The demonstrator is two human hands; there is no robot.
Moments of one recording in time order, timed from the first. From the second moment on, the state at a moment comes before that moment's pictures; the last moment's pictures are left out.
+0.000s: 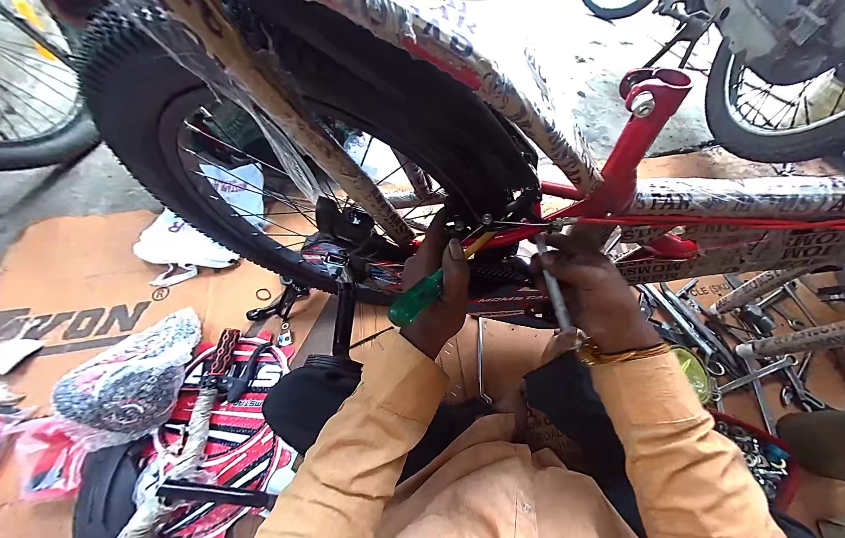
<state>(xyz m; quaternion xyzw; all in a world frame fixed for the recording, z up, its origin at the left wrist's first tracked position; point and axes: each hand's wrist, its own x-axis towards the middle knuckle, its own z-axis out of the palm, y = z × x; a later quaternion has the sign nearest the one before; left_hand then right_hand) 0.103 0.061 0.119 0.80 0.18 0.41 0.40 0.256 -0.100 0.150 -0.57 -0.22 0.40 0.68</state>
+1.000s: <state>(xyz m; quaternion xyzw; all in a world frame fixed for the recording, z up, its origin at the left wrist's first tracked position) 0.099 0.055 0.123 0.80 0.19 0.40 0.40 0.273 -0.105 0.180 -0.65 -0.24 0.38 0.61</state>
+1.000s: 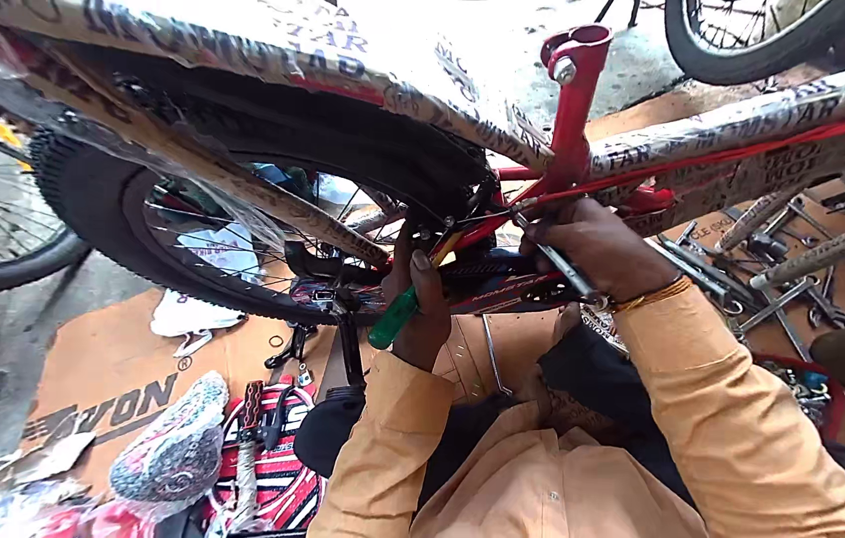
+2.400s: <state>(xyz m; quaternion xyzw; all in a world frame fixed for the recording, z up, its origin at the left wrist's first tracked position) 0.099 0.059 0.126 0.80 0.18 0.39 0.42 0.207 -0.058 0.151 -0.58 -0.18 0.32 0.73</state>
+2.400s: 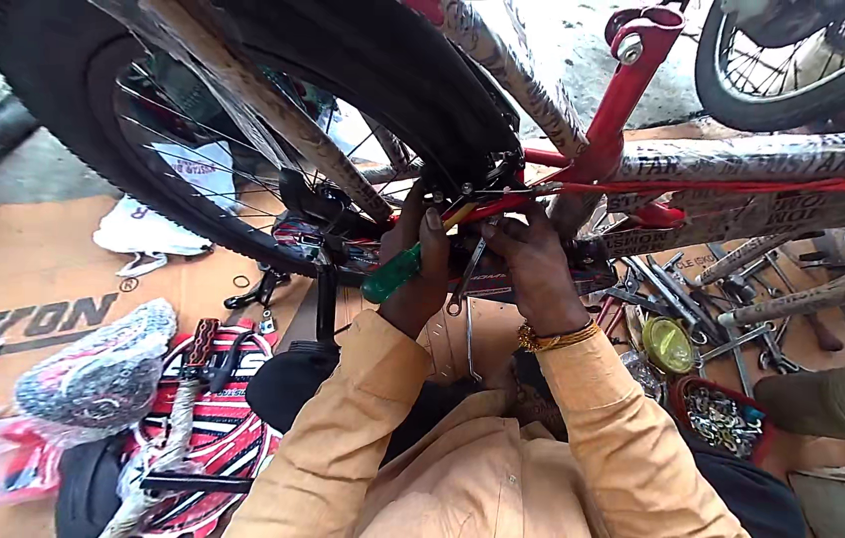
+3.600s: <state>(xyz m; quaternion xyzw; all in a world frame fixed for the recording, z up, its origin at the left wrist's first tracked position) 0.097 0.057 0.123 0.81 0.19 0.40 0.39 0.256 -0.097 0.171 -0.70 -0.22 0.32 0.61</state>
